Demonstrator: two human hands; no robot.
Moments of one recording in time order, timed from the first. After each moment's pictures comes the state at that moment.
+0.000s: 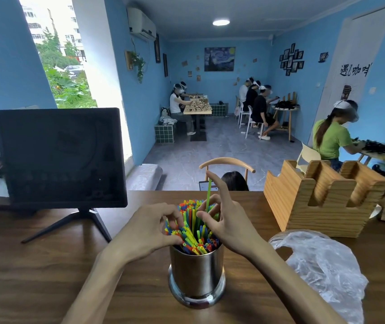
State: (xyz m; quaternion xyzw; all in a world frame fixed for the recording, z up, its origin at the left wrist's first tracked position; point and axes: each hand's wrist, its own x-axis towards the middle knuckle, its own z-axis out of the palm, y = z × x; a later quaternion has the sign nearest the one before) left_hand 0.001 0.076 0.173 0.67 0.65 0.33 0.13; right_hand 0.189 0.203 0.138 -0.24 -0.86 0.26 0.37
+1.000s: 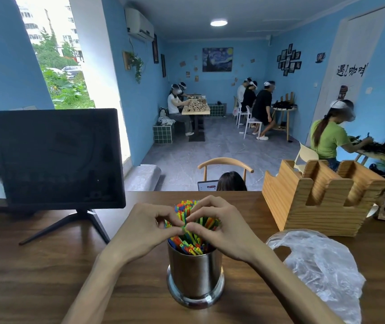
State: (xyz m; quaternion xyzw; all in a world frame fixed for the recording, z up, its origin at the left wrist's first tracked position) left_hand 0.003 0.075 0.171 0.66 0.63 0.40 0.11; right_hand 0.196 0.191 0.142 -0.22 -0.89 0.25 0.33
